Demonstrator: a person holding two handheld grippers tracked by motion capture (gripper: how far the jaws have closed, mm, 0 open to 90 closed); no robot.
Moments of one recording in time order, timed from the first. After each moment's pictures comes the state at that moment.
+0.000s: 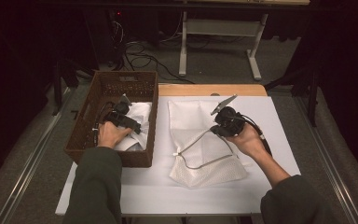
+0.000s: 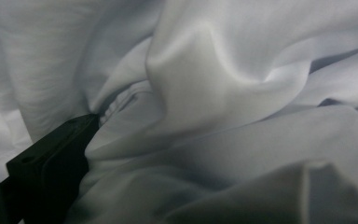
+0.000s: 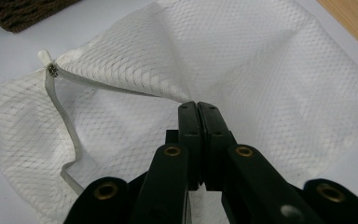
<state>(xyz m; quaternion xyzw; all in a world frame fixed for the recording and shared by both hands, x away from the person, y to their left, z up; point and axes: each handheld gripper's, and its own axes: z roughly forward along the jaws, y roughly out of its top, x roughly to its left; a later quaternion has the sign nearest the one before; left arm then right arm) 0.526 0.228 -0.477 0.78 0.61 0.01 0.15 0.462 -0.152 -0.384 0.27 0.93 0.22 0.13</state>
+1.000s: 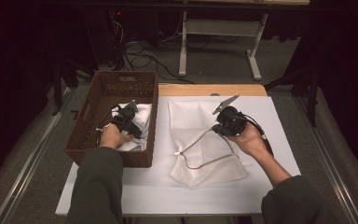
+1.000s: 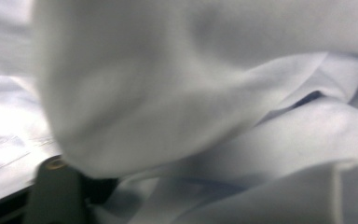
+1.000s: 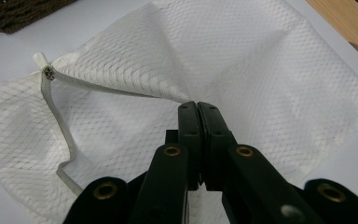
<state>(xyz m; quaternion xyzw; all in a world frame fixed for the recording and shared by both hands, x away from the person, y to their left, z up) 0.519 0.209 -0.483 0.81 0.58 0.03 0.08 0.463 -0.157 -0.384 0.27 0.93 0.23 0.14</state>
